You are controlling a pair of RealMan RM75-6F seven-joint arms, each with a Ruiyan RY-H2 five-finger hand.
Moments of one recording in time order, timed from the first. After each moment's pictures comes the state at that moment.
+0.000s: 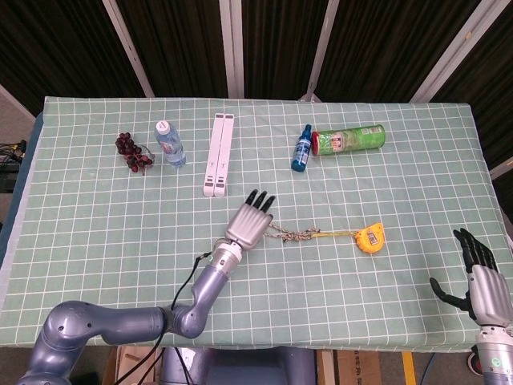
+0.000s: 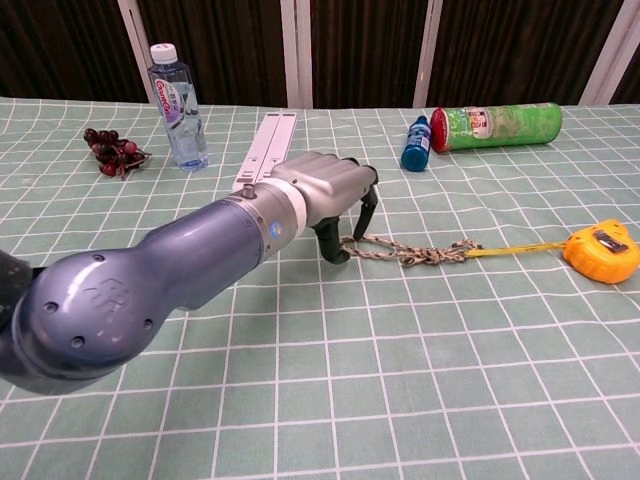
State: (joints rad) left arm -1.09 -2.00 -0.32 -1.20 0.82 0.95 0.88; right arm 0.05 -1.08 0.11 -1.77 -1.34 1.40 0.17
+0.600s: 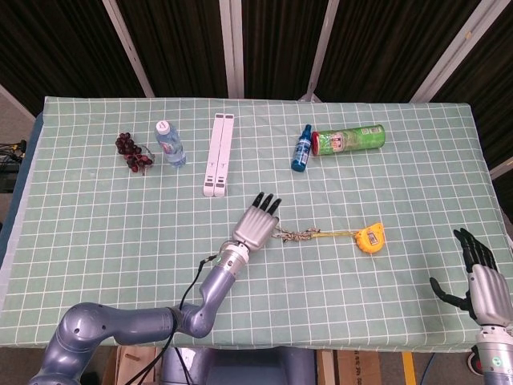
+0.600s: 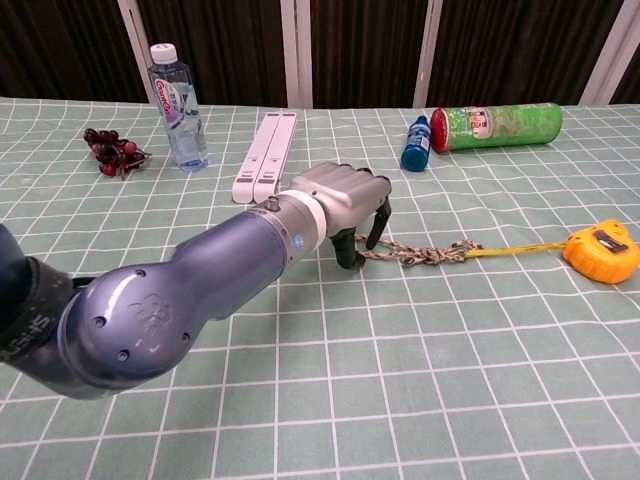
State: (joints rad) left arm -1.14 -2.06 -0.32 -1.11 0.82 0.93 0.86; right arm 0.05 -1.07 0.11 -1.78 -1.33 1.40 0.18
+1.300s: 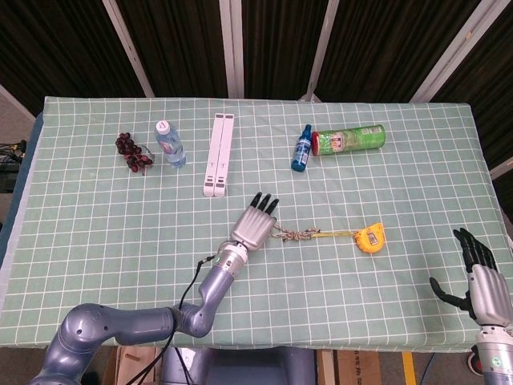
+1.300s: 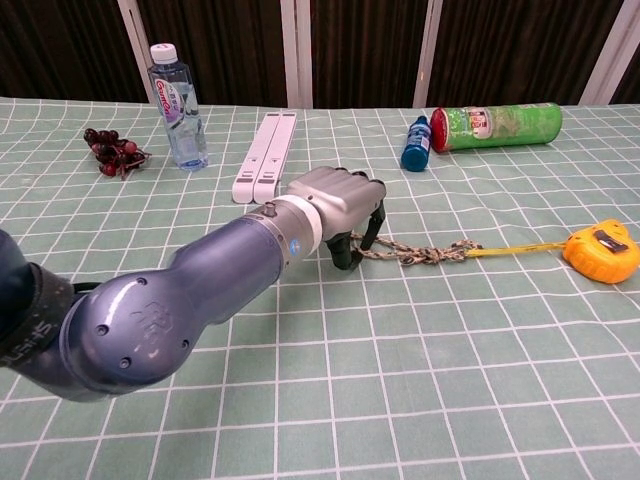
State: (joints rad) left arm -1.13 -2.06 -0.30 -1.08 0.83 0.94 0.83; right arm 0.05 -1.07 0.11 -1.78 -1.34 1.40 0.18
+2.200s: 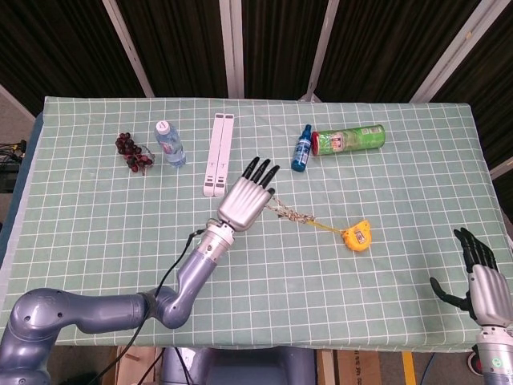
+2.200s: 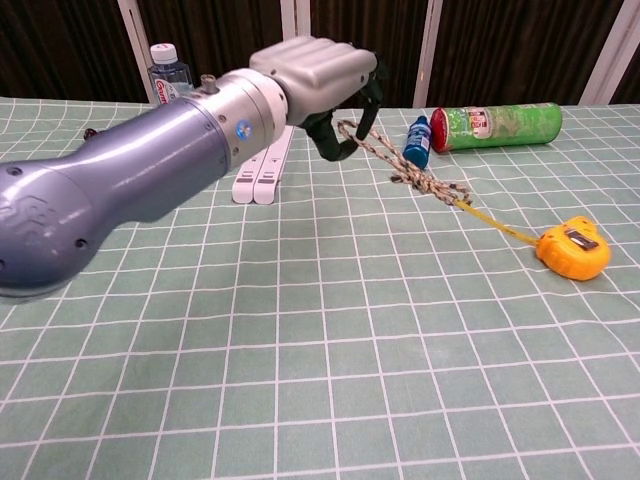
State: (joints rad) left arm -1.09 -1.80 -0.33 -1.38 1.00 1.07 0.81; right arm 0.05 -1.08 0.11 -1.78 -1.35 1.41 0.18
